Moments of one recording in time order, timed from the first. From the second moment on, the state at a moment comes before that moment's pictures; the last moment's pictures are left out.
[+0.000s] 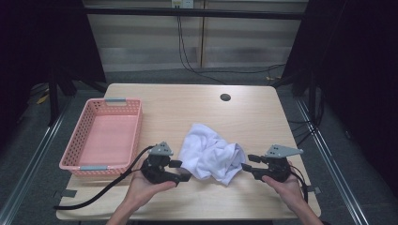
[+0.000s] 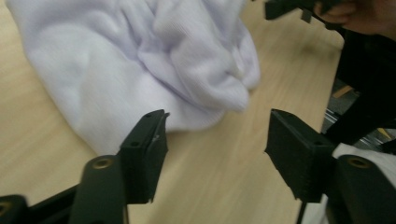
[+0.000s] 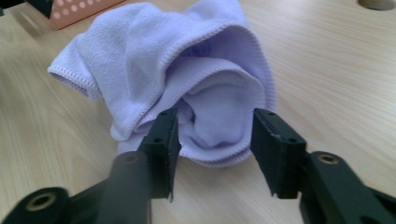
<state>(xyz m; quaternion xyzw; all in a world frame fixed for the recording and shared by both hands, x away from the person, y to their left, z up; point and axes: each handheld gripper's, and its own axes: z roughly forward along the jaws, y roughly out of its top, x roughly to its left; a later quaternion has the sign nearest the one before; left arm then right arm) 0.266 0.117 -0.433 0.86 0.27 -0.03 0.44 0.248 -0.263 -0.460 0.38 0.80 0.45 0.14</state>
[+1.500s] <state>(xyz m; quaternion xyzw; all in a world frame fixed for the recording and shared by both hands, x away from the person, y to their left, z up) 0.322 0.106 -0.421 0.75 0.30 -0.01 0.59 0.288 -0.253 -0.446 0.41 0.76 0.48 0.15</state>
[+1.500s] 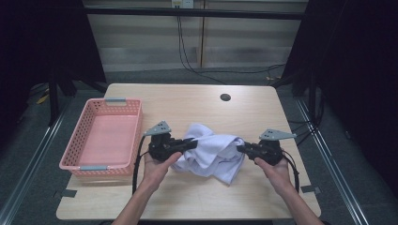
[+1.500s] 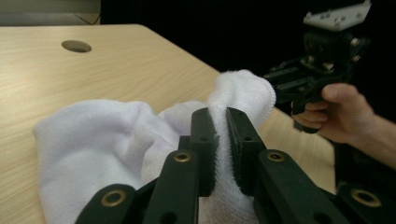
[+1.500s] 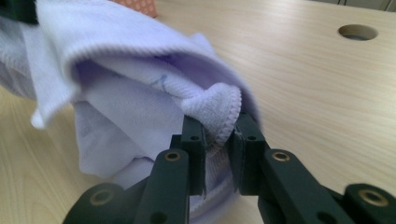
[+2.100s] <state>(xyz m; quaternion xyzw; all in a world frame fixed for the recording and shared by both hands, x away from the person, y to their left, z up) 0.320 0.201 -0.367 0.69 0.37 0.07 0.62 0.308 -0.339 -0.349 0.47 0.64 0.54 0.27</state>
